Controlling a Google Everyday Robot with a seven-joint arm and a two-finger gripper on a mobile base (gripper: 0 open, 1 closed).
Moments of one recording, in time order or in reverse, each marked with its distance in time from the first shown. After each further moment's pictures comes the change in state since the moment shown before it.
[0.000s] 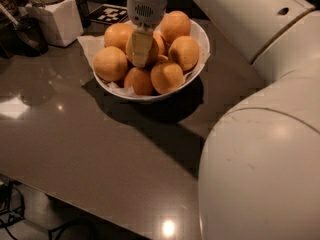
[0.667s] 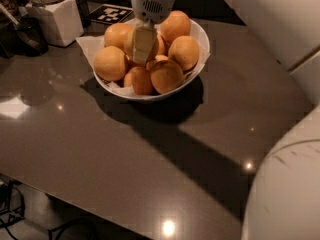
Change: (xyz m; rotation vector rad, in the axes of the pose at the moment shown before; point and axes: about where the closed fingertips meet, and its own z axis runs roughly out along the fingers) arm -0.007 0.015 -0.026 0.062 -0.126 -0.091
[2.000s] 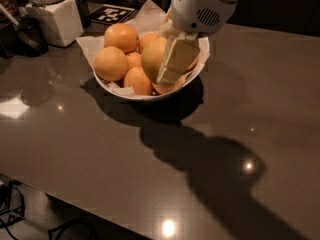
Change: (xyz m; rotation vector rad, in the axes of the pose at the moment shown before) arm 0.039 0.101 -0.072 0.004 -0.189 -0.086
